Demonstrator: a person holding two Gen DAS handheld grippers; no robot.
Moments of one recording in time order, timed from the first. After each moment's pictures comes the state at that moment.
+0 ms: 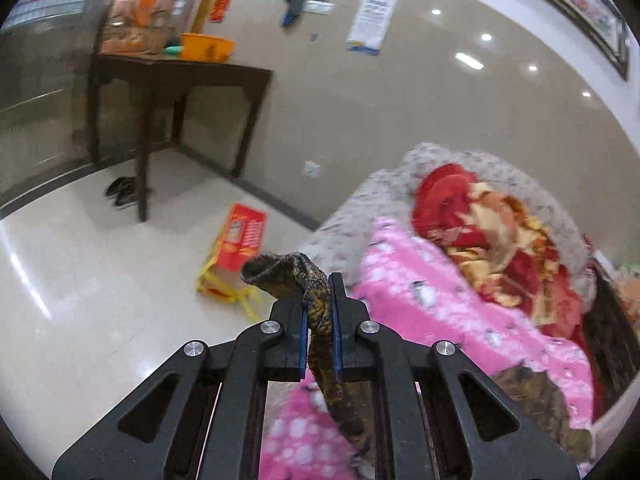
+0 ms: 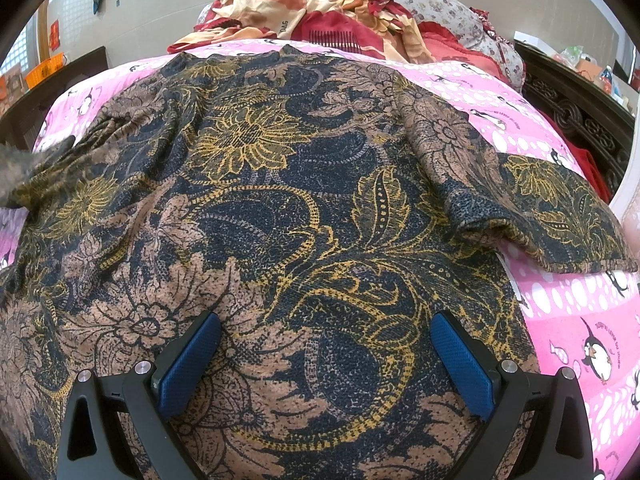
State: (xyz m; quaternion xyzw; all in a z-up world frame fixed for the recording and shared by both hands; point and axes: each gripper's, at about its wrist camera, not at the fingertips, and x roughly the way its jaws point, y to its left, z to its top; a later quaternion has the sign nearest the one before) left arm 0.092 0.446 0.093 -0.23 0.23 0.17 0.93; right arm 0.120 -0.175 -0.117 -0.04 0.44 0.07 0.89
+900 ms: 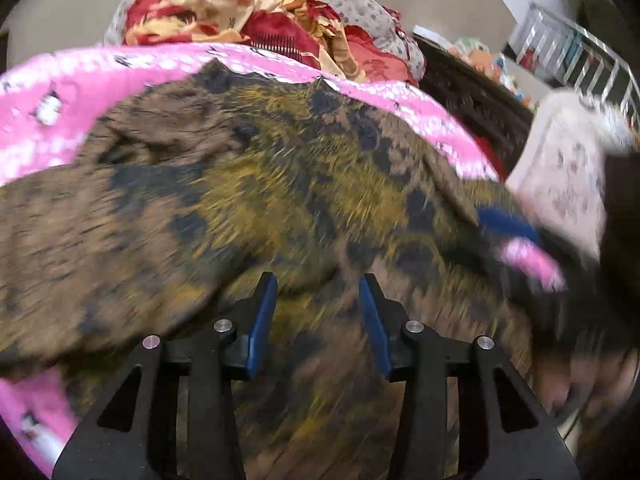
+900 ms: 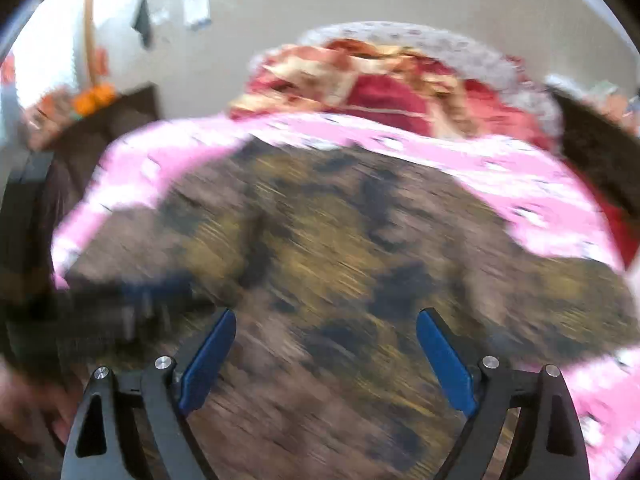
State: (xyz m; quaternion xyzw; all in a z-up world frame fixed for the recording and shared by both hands) left arm 0.123 0.051 -0.071 -0.07 0.41 -0.21 0.89; right arm 0.135 -0.145 -0.041 0.00 0.36 0.19 0.91
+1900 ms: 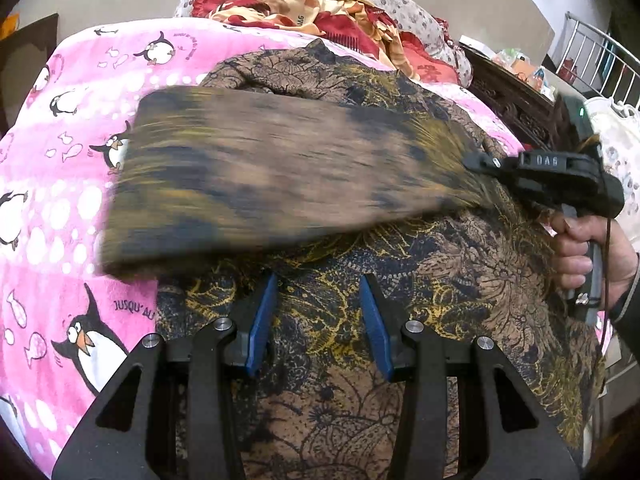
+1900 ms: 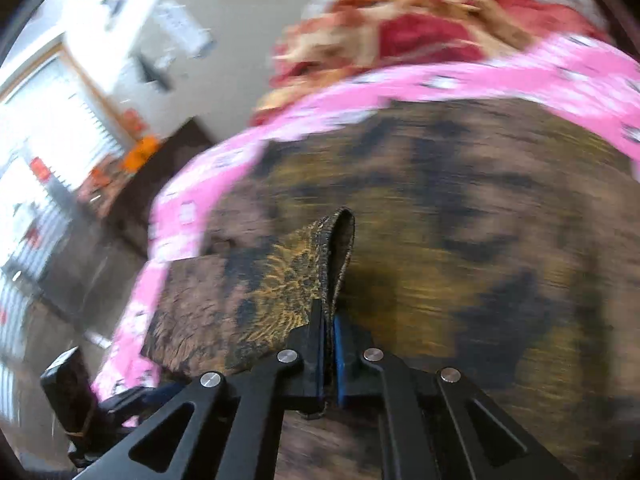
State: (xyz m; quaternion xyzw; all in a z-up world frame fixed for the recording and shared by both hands) left arm 0.089 0.116 -0.107 -0.09 0.41 -0.13 0.90; right arm 0.220 -0.184 -0.087 0.16 0.44 0.26 0.84
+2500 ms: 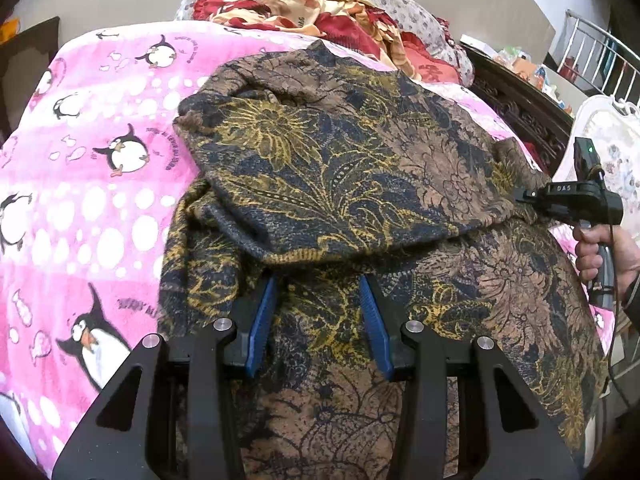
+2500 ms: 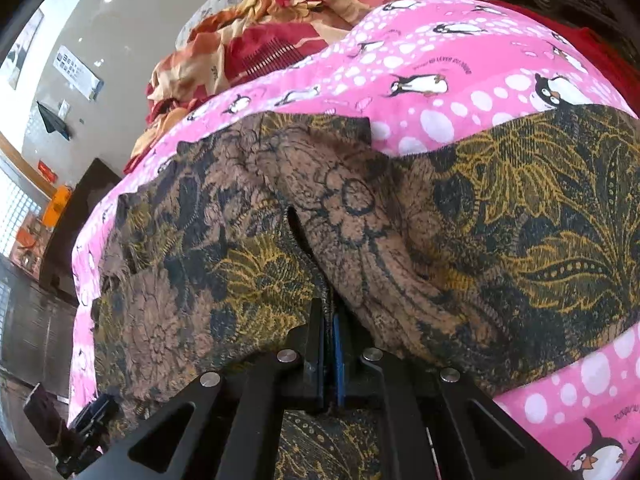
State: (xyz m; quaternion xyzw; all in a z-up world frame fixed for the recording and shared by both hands) left arm 0.085 0.115 -0.103 -0.09 0.41 -0.11 0.90; right arm 0.213 -0.308 -0.101 0.19 0.48 0.12 0.85
